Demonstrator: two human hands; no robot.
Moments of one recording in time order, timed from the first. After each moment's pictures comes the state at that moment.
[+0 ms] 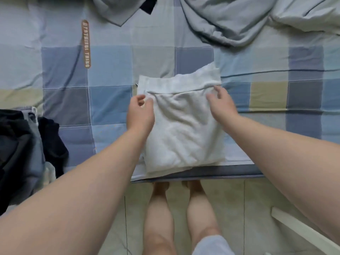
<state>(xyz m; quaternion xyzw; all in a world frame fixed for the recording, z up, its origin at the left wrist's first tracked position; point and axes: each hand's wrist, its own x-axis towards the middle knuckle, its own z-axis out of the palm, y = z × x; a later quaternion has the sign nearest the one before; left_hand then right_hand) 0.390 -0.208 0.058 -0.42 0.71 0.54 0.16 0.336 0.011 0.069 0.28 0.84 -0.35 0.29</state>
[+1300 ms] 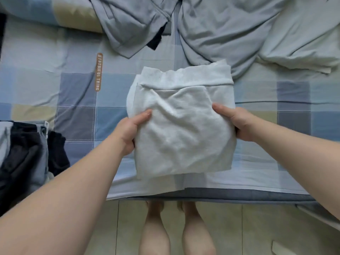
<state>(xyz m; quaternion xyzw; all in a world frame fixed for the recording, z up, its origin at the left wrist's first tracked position) 0.375 -0.221 0.123 -0.45 0.49 0.70 0.26 0.292 0.074 0.128 0.27 0.66 -0.56 0.41</state>
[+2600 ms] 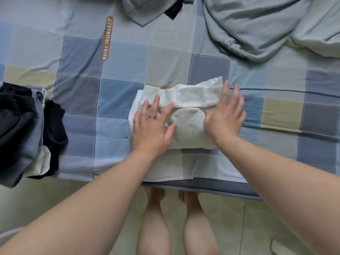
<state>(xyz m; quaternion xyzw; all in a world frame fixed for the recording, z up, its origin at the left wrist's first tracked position) 0.456 -0.193 0.034 -0.09 0.96 0.19 0.15 0.370 -0.018 0.053 0.05 0.98 -0.10 0.14</state>
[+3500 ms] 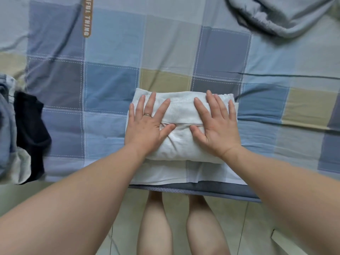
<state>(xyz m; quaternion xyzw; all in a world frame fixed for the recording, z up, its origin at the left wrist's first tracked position) 0.445 -0.215 -0.050 -0.06 0.95 0.13 0.27 0.390 0.008 -0.044 -0.23 0.95 -0.07 0.17</state>
